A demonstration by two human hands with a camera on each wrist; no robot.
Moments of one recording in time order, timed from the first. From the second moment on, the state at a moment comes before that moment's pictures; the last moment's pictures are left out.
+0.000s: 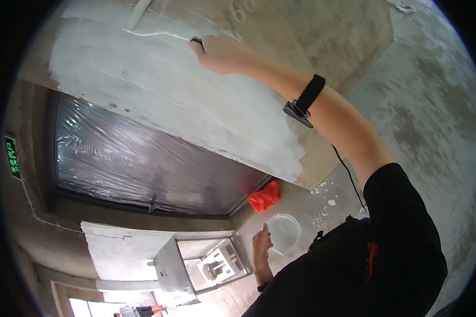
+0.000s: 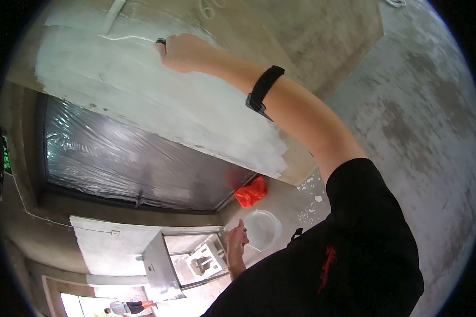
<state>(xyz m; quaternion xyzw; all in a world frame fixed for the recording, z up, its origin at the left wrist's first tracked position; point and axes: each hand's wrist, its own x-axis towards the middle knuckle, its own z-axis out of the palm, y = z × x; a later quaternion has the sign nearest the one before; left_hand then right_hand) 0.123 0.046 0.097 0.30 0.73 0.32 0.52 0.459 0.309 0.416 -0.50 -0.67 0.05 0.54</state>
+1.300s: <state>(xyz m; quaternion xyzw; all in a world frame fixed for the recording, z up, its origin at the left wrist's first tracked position) 0.127 0.051 0.084 0.33 0.72 0.30 0.53 0.484 0.197 -0.049 -0.70 -0.51 0.36 0.34</state>
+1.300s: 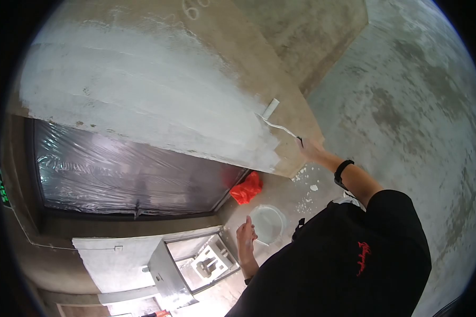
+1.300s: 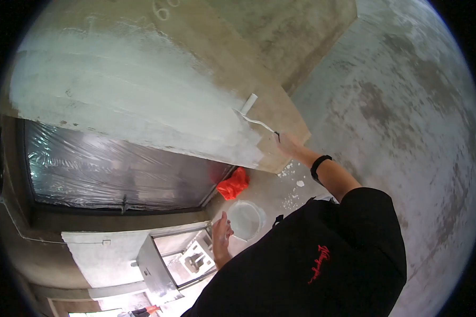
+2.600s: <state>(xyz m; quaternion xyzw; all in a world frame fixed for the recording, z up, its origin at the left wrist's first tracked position) 0.123 0.019 0.102 0.29 0.78 0.33 0.45 0.426 0.339 0.456 -0.42 -0.66 0.04 0.62</state>
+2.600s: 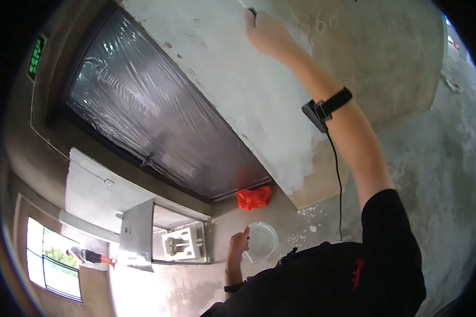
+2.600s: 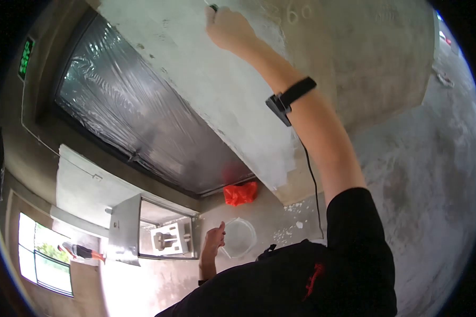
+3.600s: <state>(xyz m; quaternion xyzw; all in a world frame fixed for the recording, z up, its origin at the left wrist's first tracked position) 0.123 0.008 0.075 0.30 0.80 0.29 0.44 0.401 0.228 -0.051 -0.65 -0.59 0.25 0.41</state>
